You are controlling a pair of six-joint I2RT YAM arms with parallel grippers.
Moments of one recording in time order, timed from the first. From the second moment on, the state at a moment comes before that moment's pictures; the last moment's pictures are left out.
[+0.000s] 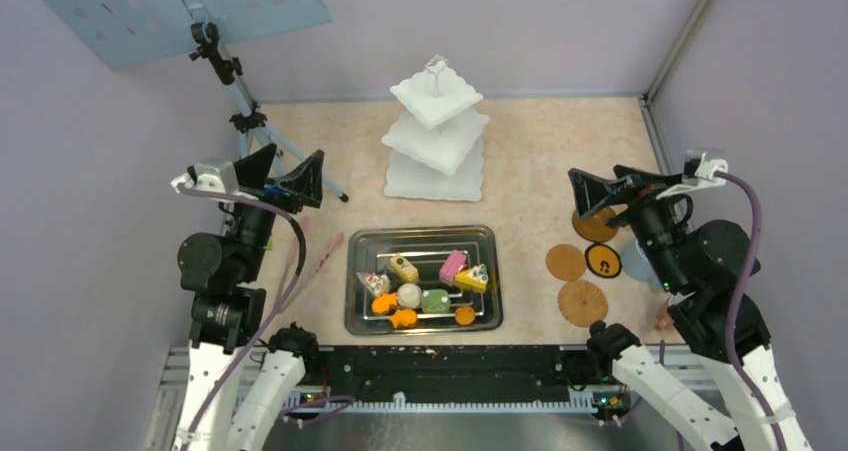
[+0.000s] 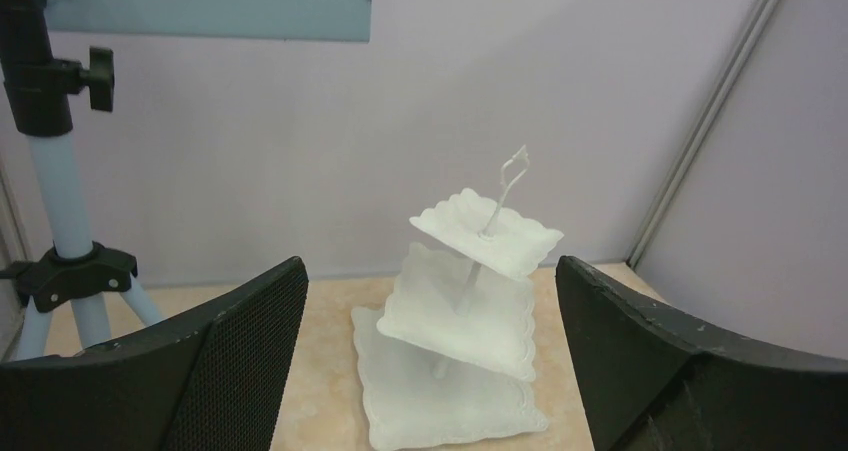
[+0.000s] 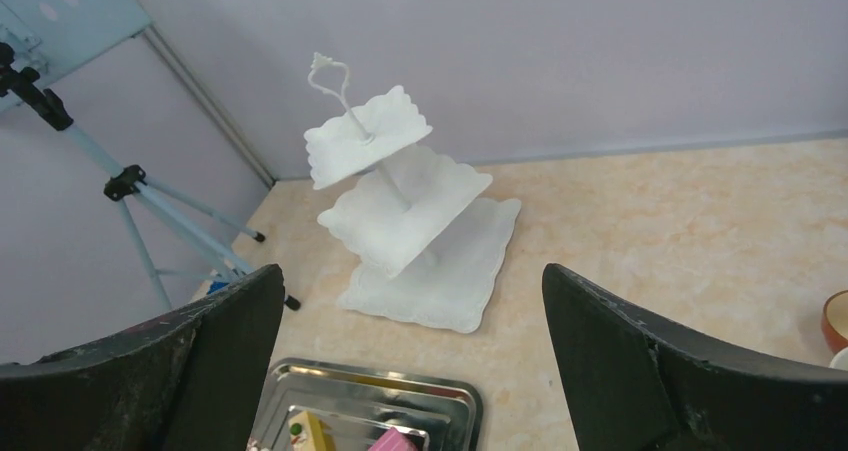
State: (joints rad) left arm -0.17 0.51 0.88 0.05 0.11 -0.28; right arm 0.50 0.50 1.04 -0.39 0.20 0.34
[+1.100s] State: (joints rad) left arm -0.16 1.08 0.67 -0.56 -0.32 -0.66; right arm 0.50 0.59 0.81 -0.25 -0.07 0.31
